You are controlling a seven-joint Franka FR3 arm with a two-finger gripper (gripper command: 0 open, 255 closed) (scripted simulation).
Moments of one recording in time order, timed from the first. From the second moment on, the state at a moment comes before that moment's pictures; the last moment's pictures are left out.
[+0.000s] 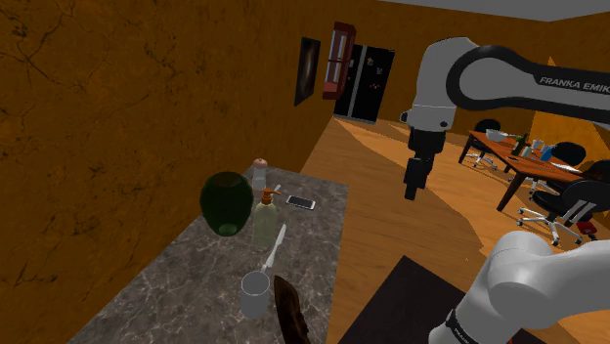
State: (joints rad) arm 0.00 -0.82 0.01 -2.41 0.05 1.43 -0.04
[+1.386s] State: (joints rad) arm 0.06 -0.42 0.40 -2.51 0.21 2.07 0.36
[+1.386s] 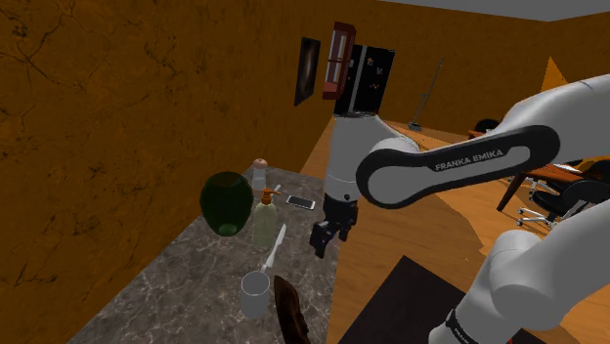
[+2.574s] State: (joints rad) arm 0.14 0.35 0.51 -2.09 -0.34 2.39 1.01
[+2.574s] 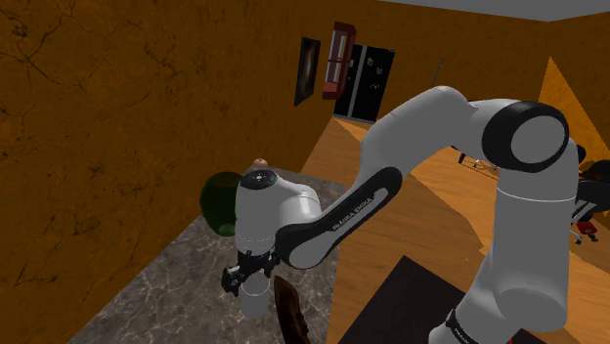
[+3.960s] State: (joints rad) arm 0.21 0.51 0.44 -2.01 -0.45 2.46 1.10
